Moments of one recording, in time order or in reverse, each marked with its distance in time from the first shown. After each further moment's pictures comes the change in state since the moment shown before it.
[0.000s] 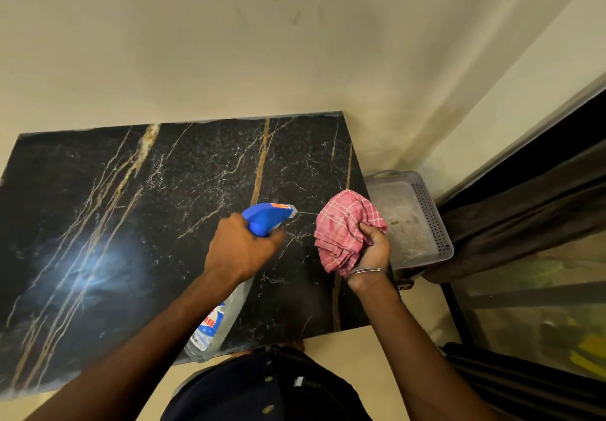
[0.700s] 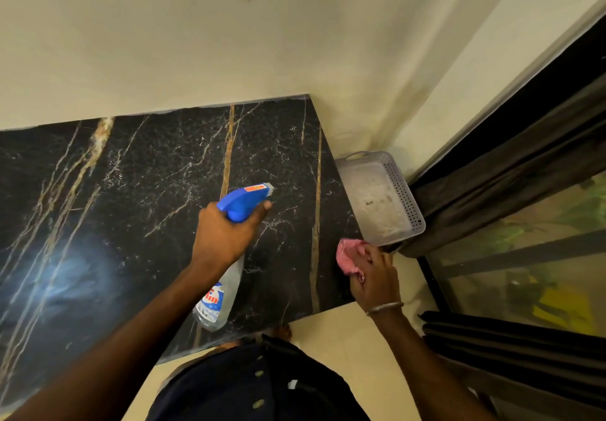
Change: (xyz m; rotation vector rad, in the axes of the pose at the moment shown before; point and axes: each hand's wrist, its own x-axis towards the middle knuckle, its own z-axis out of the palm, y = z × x) left_hand 0.011 -0.005 0.034 -0.148 0.076 0.175; right_hand 0.010 -0.015 -0.153 -1.961 -0.006 -0.831
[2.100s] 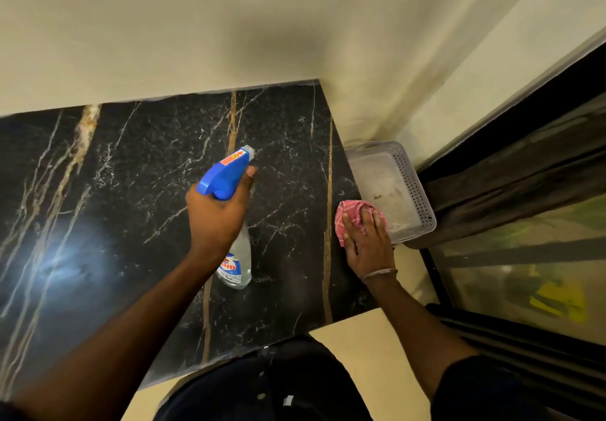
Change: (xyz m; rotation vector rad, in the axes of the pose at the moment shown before) left_hand 0.066 -0.016 -0.005 -0.259 0.207 0.029; right_hand 0.093 0.000 0.044 -0.182 -0.022 -0.076
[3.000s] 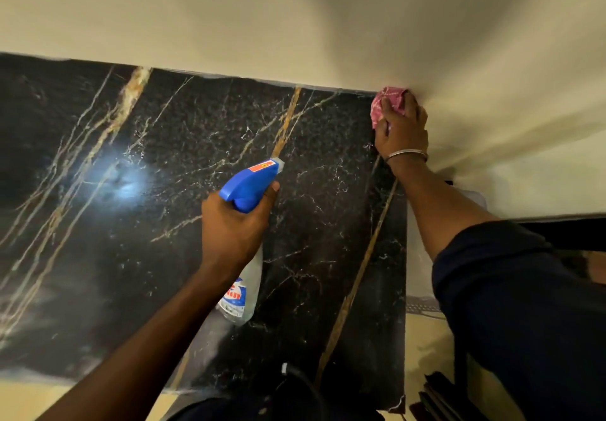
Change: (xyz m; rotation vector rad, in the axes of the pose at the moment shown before) left_hand 0.067 -0.020 0.038 0.160 0.203 -0.198; right_hand 0.372 -0.058 -0.026 0.013 -0.029 -0.132
